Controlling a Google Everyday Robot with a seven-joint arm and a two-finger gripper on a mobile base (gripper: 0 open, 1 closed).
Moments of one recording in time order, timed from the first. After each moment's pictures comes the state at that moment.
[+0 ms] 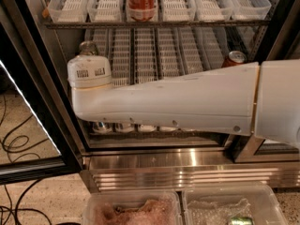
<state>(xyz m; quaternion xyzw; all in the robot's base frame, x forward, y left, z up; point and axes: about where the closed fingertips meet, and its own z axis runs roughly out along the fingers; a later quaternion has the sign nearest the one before) 0.649 0.193 0.855 -0.31 0.79 0.01 0.53</state>
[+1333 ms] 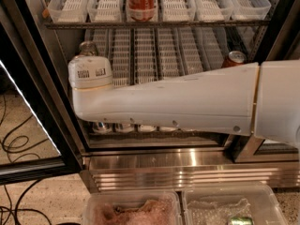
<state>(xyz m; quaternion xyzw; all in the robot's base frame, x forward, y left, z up) 0.649 0.193 0.855 -0.31 0.79 0.01 0.53</state>
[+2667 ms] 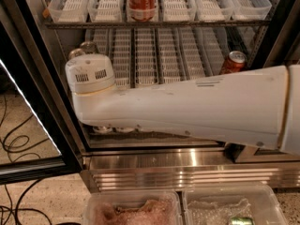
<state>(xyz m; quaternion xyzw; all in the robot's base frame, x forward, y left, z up) 0.634 0.179 0.891 -0.31 0.77 -0.01 0.56</state>
